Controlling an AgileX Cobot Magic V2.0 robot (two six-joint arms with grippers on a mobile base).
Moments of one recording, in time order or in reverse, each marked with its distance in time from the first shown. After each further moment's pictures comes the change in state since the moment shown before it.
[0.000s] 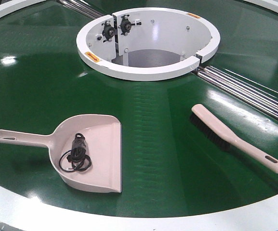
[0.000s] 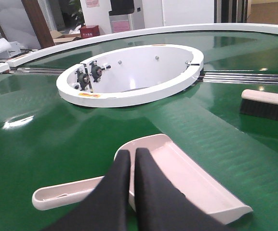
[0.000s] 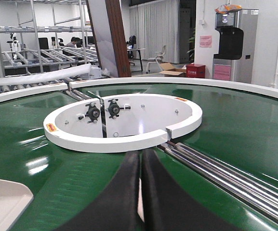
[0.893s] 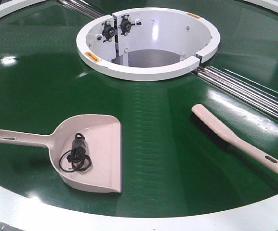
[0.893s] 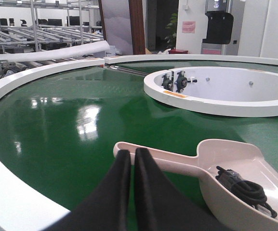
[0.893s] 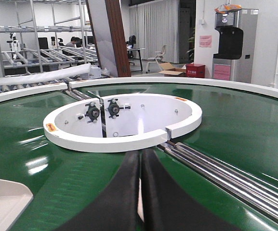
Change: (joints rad) left arm 0.241 -0.231 0.369 0.379 -0.283 -0.513; right arm 0.000 0.000 0.001 0.000 -0.001 0.000
